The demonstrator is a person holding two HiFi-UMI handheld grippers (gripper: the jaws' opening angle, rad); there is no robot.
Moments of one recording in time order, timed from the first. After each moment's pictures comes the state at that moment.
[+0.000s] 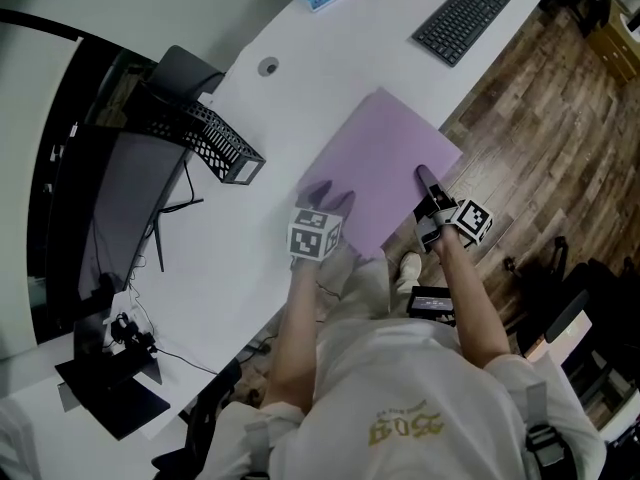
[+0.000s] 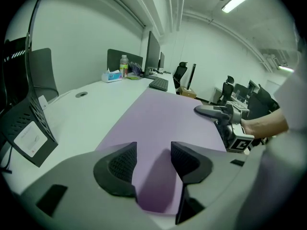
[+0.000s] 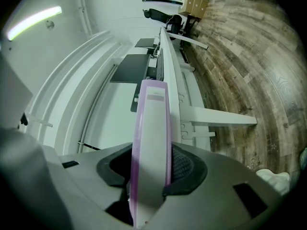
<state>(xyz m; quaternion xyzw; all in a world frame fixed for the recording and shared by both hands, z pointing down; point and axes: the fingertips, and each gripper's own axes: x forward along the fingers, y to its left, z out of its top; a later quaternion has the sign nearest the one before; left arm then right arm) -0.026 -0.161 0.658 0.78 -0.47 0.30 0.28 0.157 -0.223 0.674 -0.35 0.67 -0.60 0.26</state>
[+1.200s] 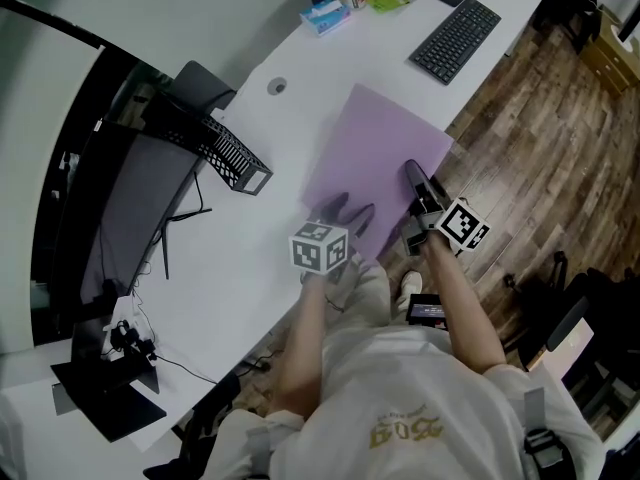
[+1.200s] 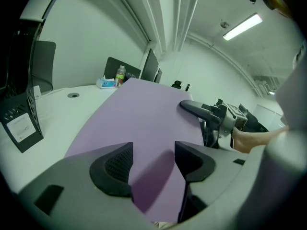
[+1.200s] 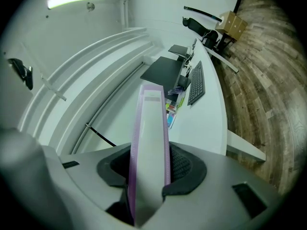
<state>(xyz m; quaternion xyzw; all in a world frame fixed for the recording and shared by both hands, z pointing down) 0.020 -0.145 0.603 0.82 -0.45 0.18 0.31 0.139 -0.227 0.563 -0.39 0.75 -0.48 0.24</state>
